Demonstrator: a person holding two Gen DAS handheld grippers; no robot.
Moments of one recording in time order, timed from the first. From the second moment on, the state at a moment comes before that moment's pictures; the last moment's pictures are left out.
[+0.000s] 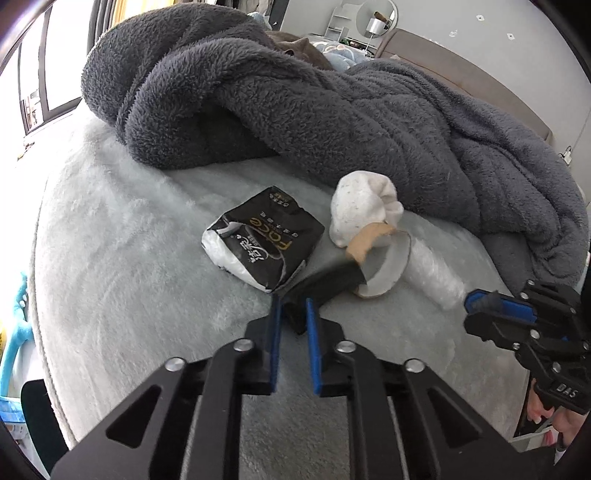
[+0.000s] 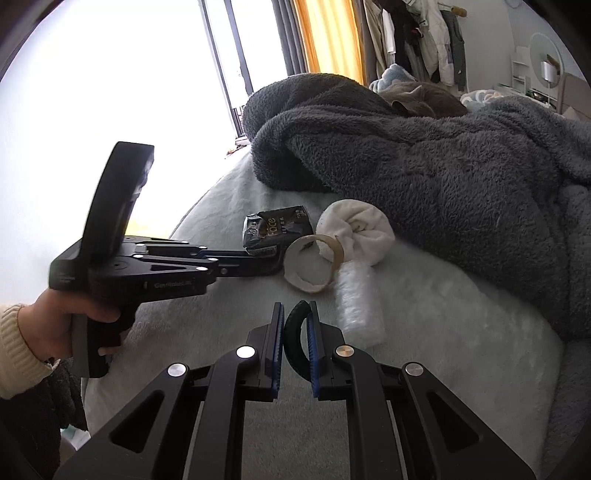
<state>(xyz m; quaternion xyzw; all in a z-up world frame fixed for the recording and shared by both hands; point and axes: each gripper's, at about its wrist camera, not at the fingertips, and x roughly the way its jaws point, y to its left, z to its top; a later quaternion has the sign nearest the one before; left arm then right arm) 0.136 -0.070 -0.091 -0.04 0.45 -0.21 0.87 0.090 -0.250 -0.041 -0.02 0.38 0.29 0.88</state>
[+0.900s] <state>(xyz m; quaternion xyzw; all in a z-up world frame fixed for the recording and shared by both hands) 0.089 0.002 -0.055 0.01 0.40 -0.19 0.90 0.094 -0.180 -0.021 0.00 0.38 0.29 0.88</state>
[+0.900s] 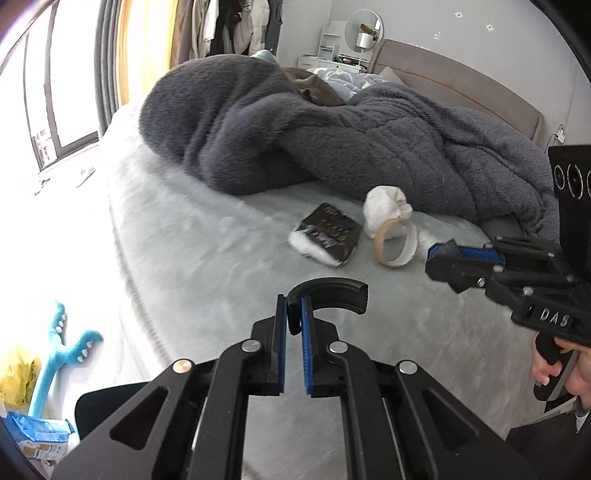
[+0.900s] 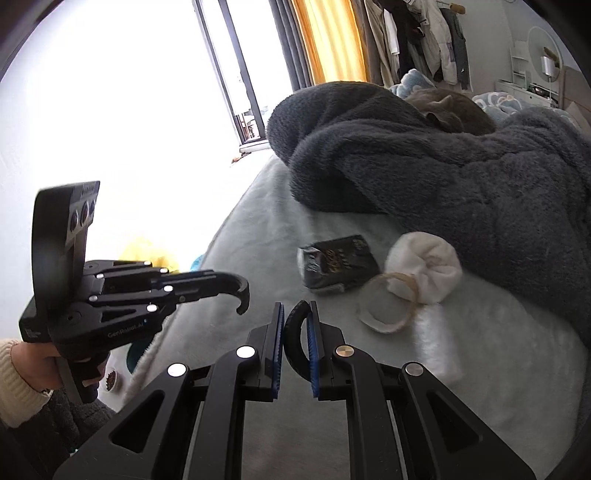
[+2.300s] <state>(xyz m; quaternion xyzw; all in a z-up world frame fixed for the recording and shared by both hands) 0.045 0.226 -0.152 -0.02 0.56 -0.07 0.83 0.084 0.062 -0.030 -0.01 0.39 0.41 0.82</state>
